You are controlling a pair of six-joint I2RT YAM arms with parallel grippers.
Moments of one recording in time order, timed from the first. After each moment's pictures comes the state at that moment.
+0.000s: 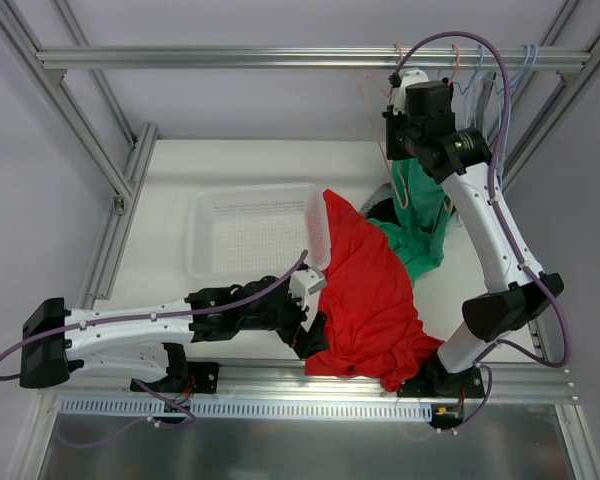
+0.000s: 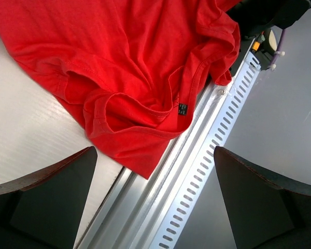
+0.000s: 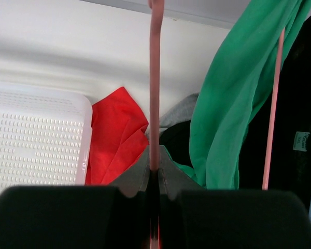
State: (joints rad) left arm -1.27 1.06 0.70 -0.21 0.04 -0.48; right arm 0.40 1.65 1.98 -0.90 0.17 0.07
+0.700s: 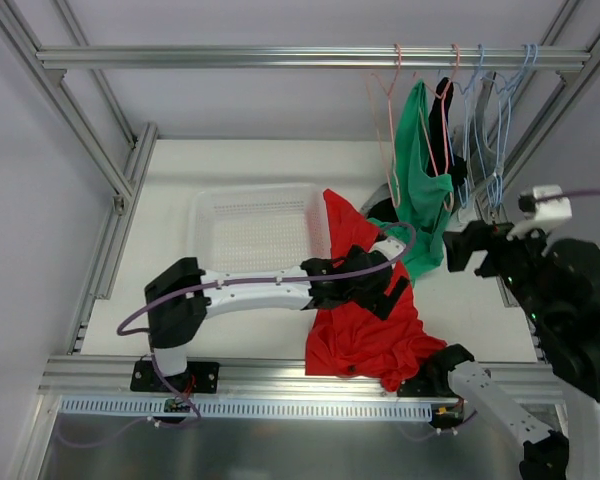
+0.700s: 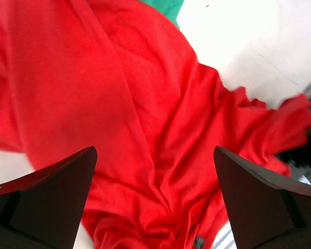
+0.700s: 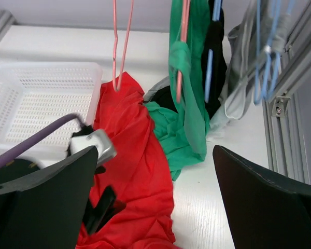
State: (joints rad) left arm -1.27 1.76 1.34 -0.30 -0.24 -0.45; right arm 0.40 0.76 1.48 -1.01 0.19 0.12
